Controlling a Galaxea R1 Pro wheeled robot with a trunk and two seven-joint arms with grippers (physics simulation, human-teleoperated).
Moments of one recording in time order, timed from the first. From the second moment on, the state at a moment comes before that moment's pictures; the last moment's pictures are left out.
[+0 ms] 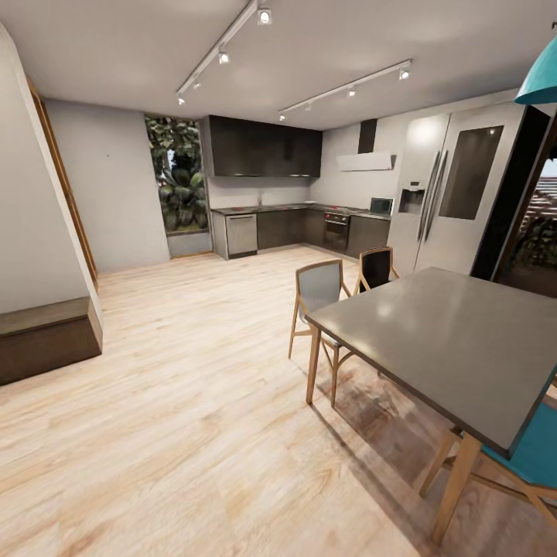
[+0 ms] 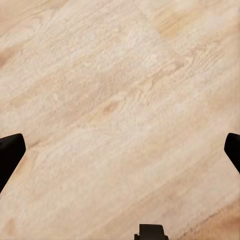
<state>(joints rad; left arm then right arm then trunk) 0.00 0.09 0.01 -0.47 0.01 -0.24 0.00 0.00 0.03 0.00 -0.53 0.00 -0.38 -0.14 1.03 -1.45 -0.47</state>
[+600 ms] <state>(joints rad) 0.00 0.09 0.08 -0.43 0.01 -0.27 0.00 0.00 0.03 0.00 -0.47 0.00 -0.42 -0.14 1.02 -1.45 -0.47</state>
